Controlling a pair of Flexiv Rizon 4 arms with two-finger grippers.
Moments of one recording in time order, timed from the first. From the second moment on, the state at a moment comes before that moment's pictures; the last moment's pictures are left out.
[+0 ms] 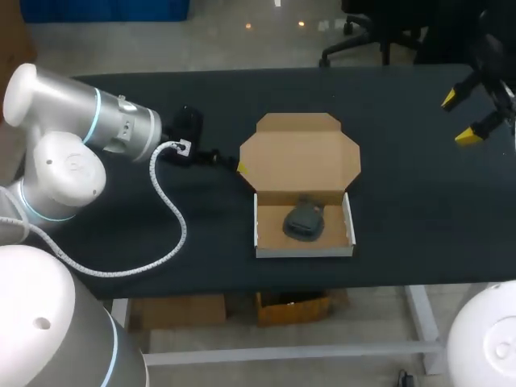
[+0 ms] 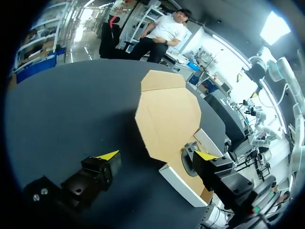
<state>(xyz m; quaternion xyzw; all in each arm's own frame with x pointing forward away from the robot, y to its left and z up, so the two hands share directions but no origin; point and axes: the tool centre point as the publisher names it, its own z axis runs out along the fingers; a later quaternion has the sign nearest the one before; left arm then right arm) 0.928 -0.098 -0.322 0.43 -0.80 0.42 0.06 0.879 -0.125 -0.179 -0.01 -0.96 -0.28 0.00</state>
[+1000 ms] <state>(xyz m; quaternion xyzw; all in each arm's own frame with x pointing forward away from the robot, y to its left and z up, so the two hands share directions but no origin) 0.949 -0.108 -0.332 0.39 -0.79 0.46 0.08 0.896 -0.096 -0.168 0.03 -0.97 -0.25 0.02</state>
